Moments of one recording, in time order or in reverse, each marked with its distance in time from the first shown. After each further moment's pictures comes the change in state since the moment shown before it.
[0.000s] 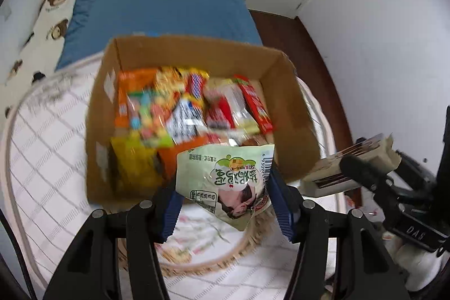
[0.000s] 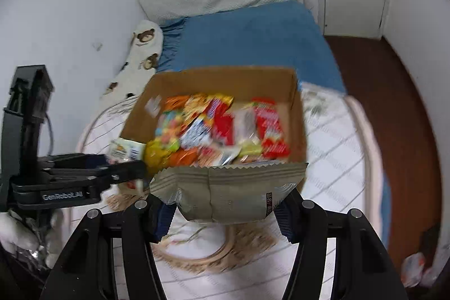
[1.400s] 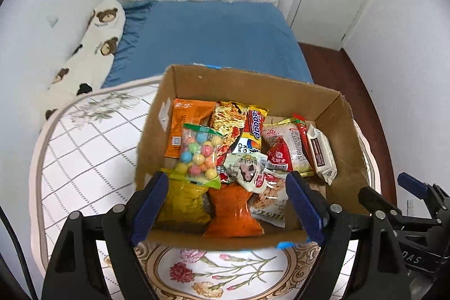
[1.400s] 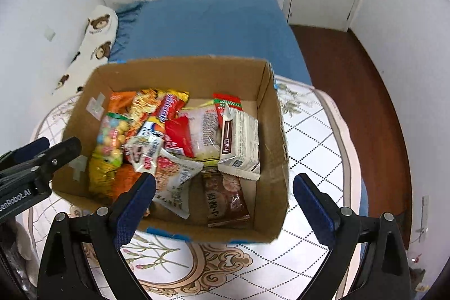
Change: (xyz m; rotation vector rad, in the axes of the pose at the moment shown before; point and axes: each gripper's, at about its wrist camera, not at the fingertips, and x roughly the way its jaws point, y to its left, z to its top) left arm -0.013 0.021 -0.005 -0.082 -0.197 0.240; right arm 0.052 0.011 0.005 0.045 0.020 -0.210
